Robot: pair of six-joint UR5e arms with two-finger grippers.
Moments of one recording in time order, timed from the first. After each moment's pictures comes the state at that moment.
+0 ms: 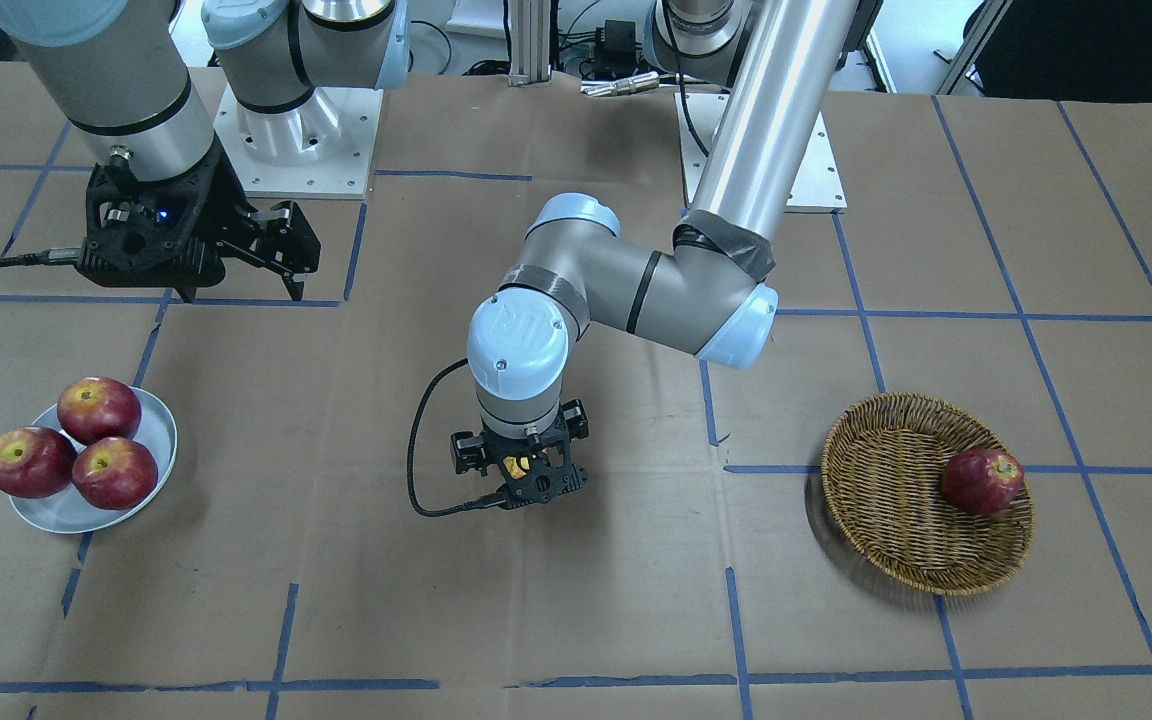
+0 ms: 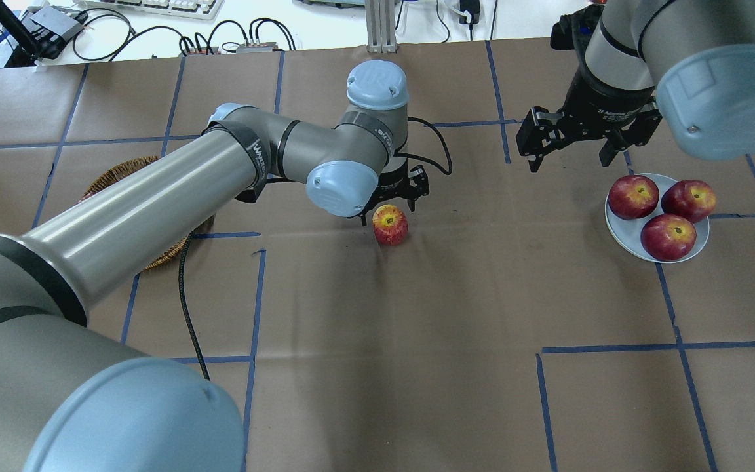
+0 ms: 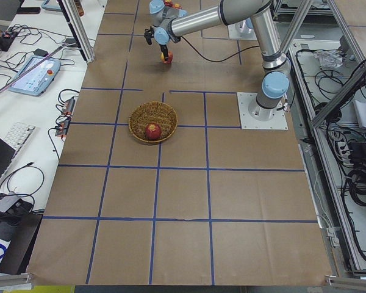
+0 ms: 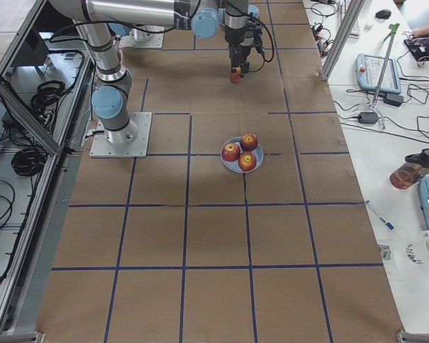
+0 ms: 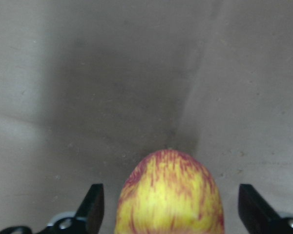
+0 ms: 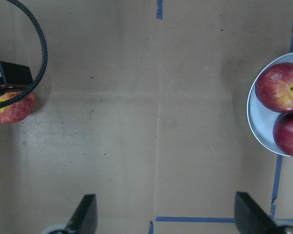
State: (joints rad) left arm -1.94 -2.15 -1.51 -1.10 1.54 -0.65; right arm 1.57 -1.54 1.66 -1.70 -1.58 -0.03
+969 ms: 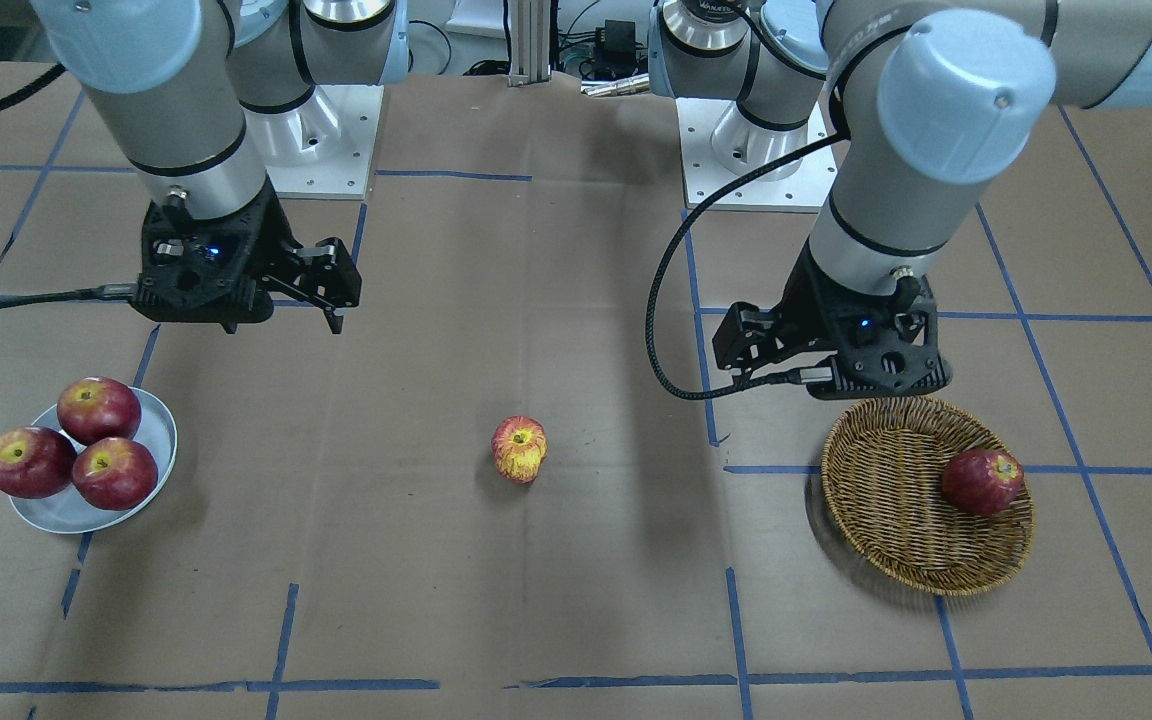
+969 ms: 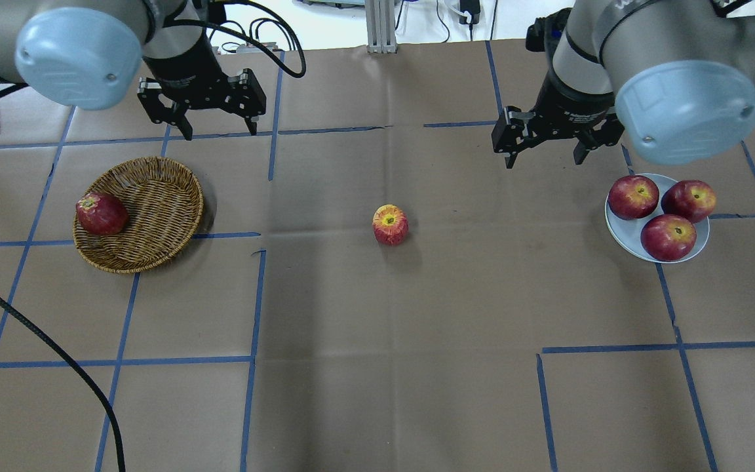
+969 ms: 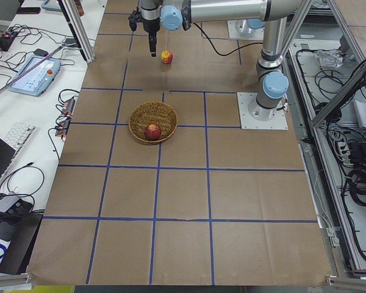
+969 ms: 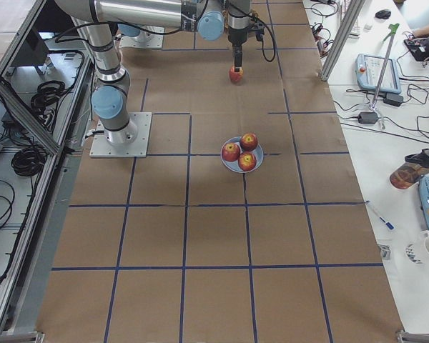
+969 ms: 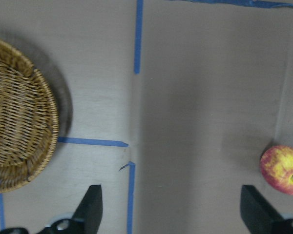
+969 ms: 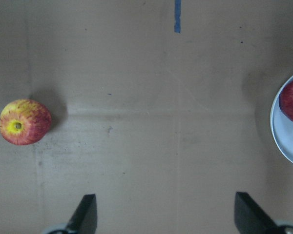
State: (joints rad) left arm -1.60 -1.77 -1.44 -1.49 1.62 -0.05; right arm 1.66 -1.48 1.66 -1.80 -1.57 0.08
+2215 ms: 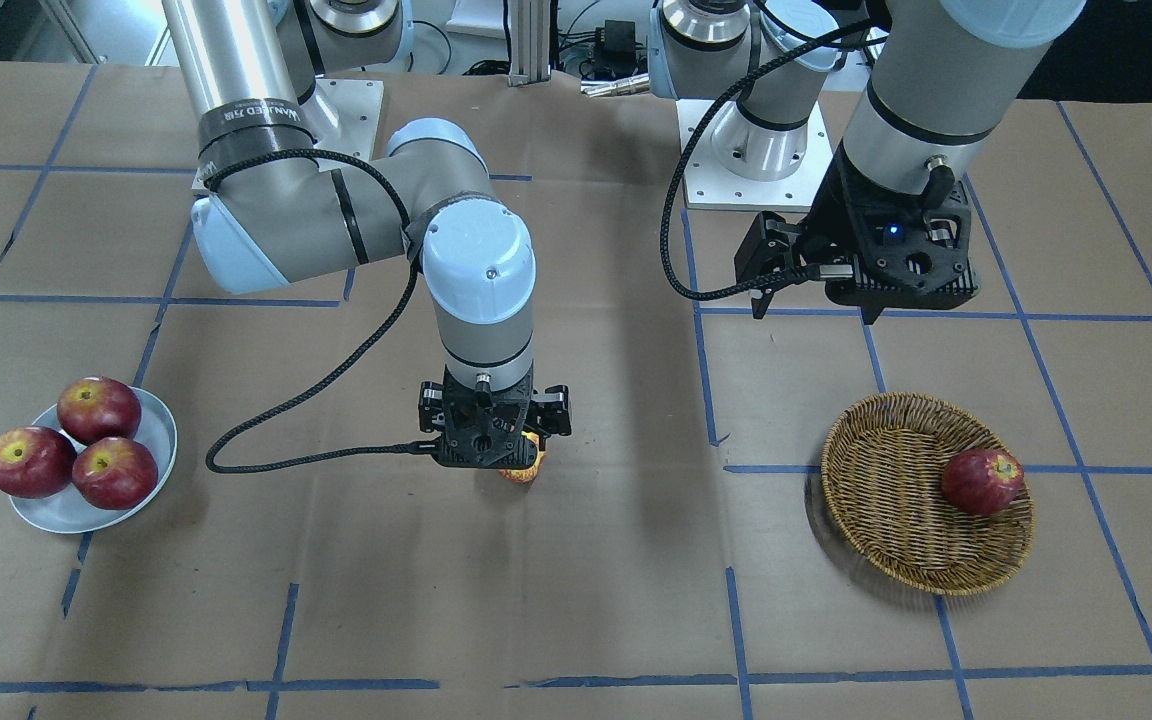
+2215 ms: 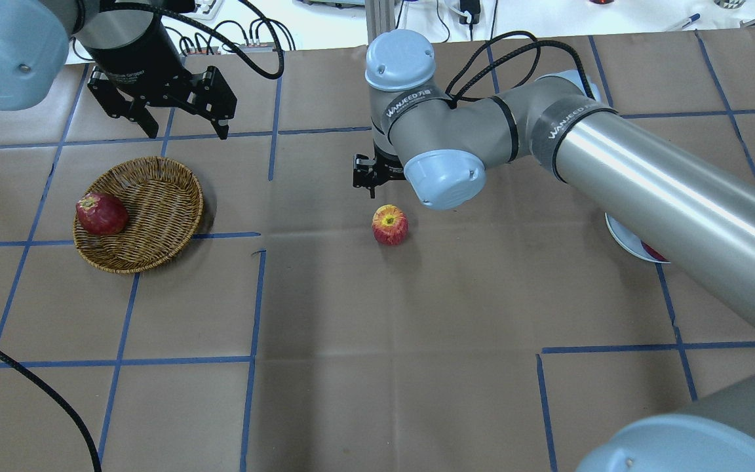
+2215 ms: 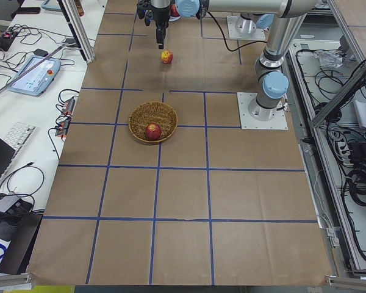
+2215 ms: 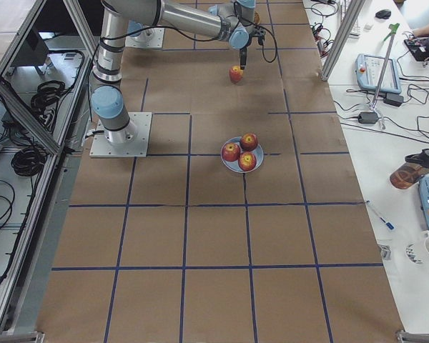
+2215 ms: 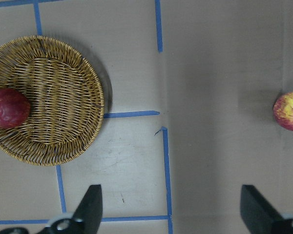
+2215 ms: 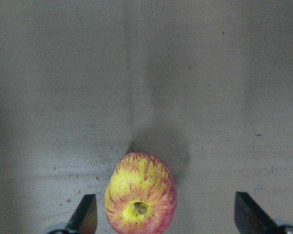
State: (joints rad) left arm -1.58 -1.68 -1.46 -1.55 1.59 0.05; right arm 1.93 -1.10 1.58 -2.11 -1.57 0.39
